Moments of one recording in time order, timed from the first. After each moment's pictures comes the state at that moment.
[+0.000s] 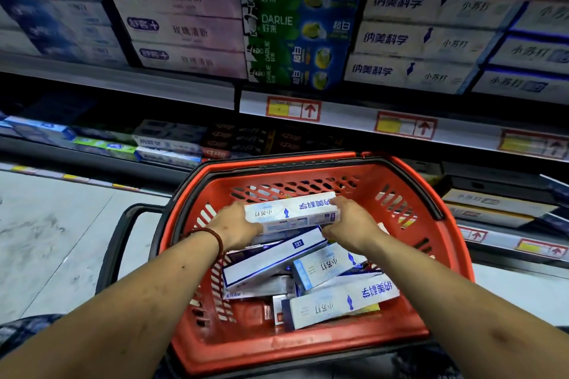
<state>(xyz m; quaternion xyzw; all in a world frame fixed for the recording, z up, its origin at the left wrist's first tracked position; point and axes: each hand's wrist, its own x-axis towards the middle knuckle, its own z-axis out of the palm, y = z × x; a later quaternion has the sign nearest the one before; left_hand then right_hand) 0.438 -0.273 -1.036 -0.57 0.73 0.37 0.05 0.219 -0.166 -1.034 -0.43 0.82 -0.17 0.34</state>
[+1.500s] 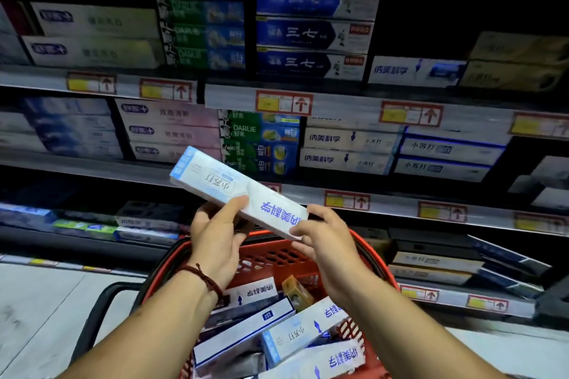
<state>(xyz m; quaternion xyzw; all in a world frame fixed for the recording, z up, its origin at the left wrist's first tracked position) 0.372 -0.239 -0.890 -0.38 0.27 0.71 -0.53 0.250 -0.136 -0.870 -0.22 0.63 -0.61 0.44</state>
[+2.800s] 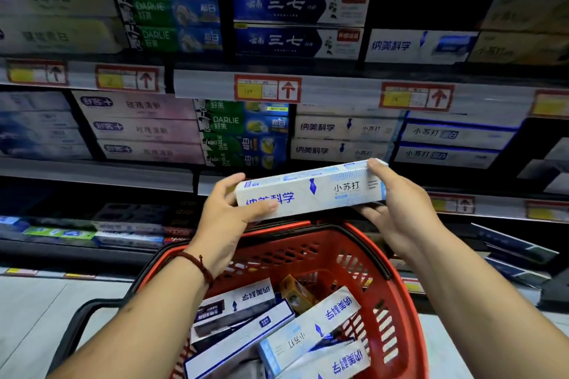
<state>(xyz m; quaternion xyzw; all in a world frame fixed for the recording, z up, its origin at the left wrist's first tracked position) 0.343 -0.271 -0.894 -0.40 0.51 0.66 -0.39 0.144 -0.141 -0.838 -0.11 0.59 -0.72 0.36</state>
